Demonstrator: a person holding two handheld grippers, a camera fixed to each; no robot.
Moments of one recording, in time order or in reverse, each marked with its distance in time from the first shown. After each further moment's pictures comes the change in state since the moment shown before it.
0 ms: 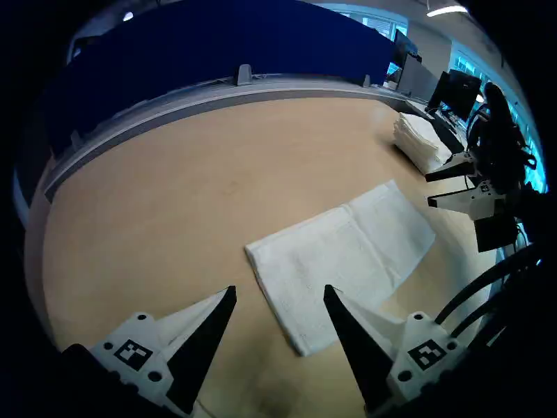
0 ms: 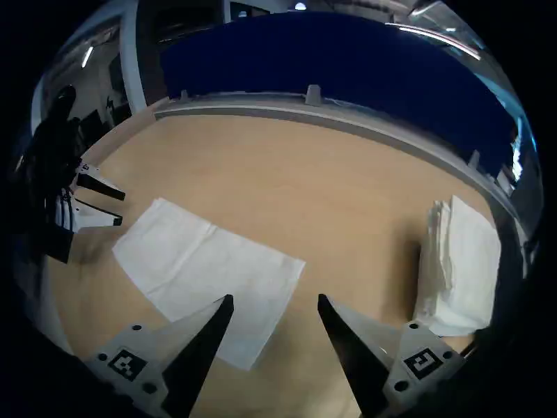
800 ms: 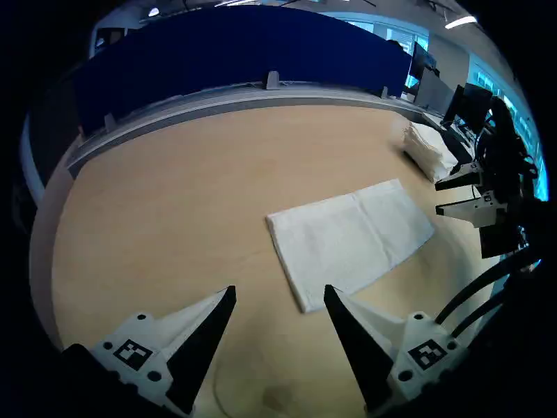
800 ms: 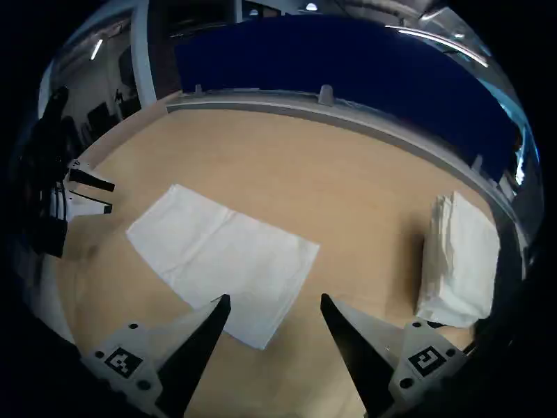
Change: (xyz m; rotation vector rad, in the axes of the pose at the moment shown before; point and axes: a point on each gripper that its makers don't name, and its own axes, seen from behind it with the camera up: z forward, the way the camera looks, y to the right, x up) left arm -0.039 -0.007 -0.055 0.108 0.035 -0.091; right arm -0.020 -0.018 -0.019 0.027 -0.010 -0.045
